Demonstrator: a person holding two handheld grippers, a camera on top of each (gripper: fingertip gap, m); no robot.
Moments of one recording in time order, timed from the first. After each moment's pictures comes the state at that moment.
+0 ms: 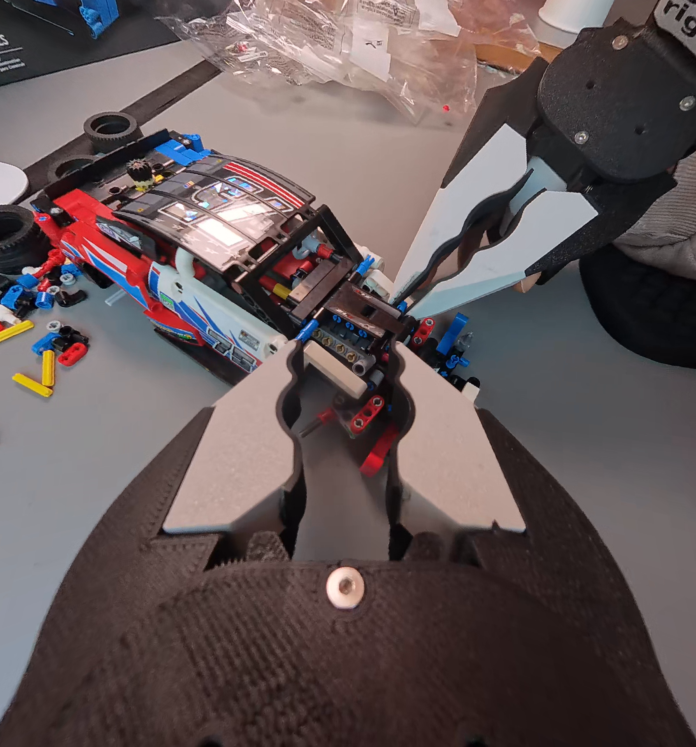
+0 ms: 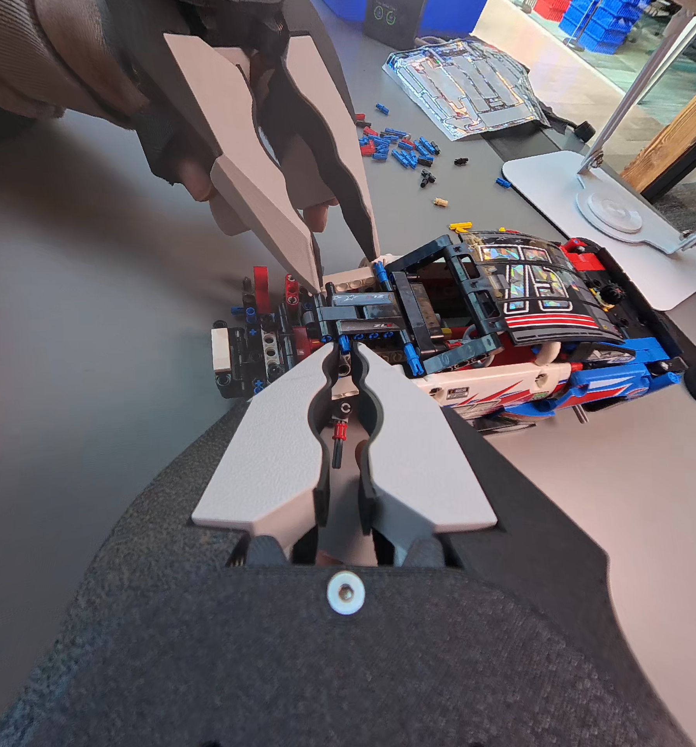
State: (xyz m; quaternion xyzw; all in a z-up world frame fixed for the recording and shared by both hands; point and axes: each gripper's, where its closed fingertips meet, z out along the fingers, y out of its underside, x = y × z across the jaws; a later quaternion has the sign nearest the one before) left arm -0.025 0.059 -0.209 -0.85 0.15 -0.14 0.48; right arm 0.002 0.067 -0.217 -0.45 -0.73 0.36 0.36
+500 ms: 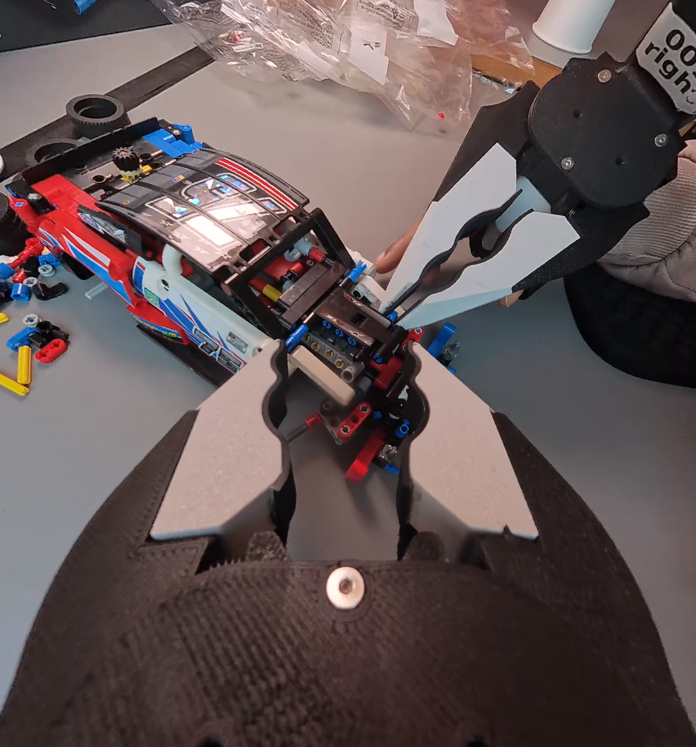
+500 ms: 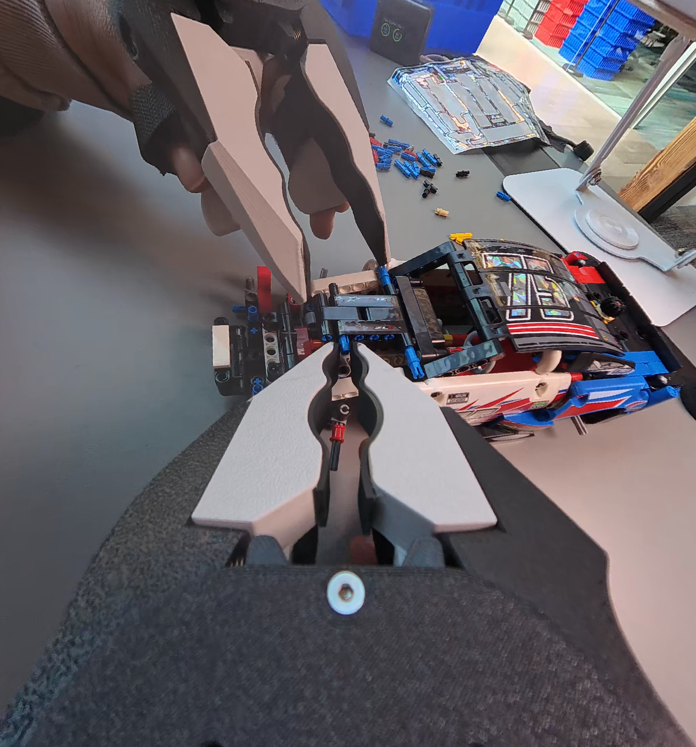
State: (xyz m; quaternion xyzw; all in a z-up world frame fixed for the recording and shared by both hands) left arm -0.021 0.062 -0.208 -0.86 0.14 -0.17 0.47; right arm 0.000 0.067 -0.217 -0.43 -0.74 0.37 0.37
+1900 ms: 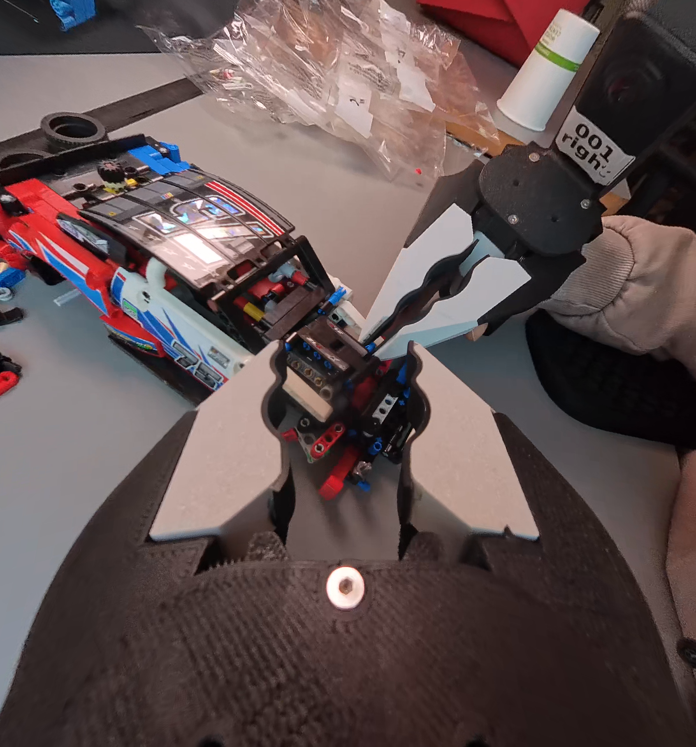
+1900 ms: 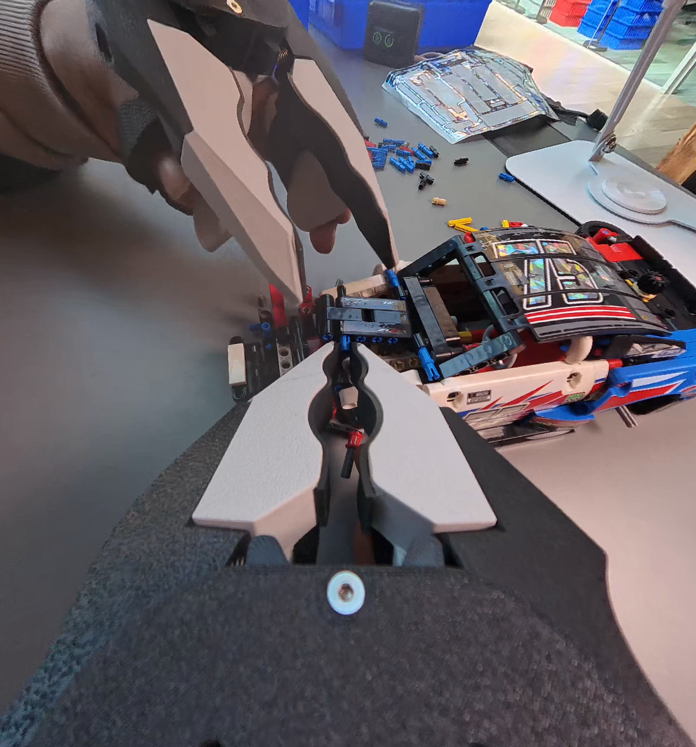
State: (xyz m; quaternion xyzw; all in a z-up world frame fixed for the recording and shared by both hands) left arm -0.008 0.080 -0.193 -0.84 0.11 -0.22 0.49; right arm 0.002 0.079 -0.217 -0.46 -0.71 0.41 0.33
